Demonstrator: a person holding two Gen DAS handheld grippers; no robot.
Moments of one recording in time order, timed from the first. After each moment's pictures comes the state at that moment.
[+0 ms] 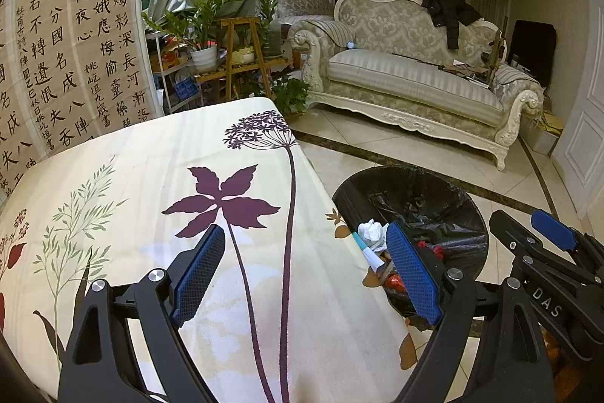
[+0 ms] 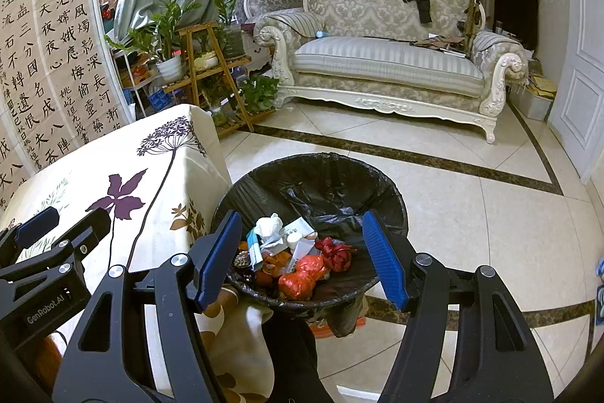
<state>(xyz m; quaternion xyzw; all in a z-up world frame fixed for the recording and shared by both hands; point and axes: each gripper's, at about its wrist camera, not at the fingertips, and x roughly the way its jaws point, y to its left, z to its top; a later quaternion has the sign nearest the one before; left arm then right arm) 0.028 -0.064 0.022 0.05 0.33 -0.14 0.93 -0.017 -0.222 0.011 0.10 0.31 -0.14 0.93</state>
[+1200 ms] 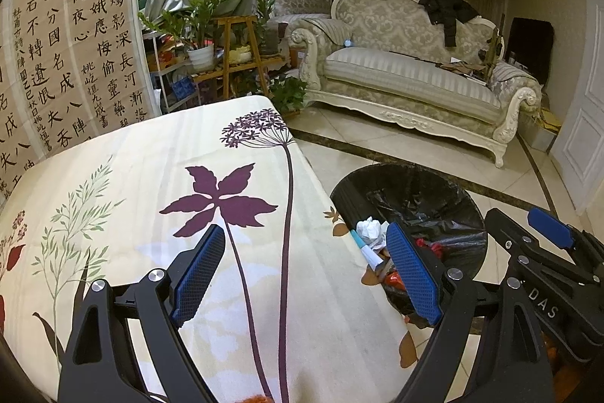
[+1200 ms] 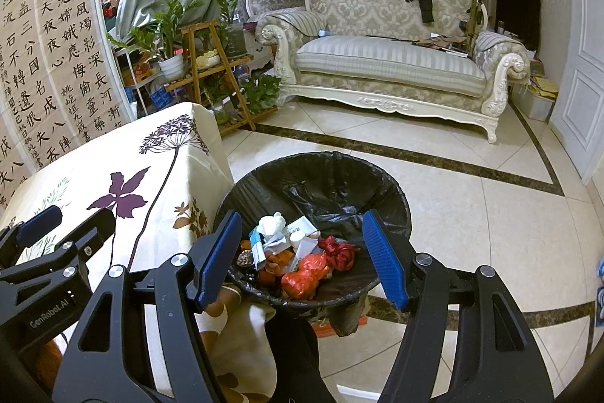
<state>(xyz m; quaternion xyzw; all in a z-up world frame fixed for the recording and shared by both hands) 0.018 -0.072 0.018 0.05 0.33 -0.14 0.93 -0.017 -0.220 0.011 0.10 0.31 -0.14 0.93</state>
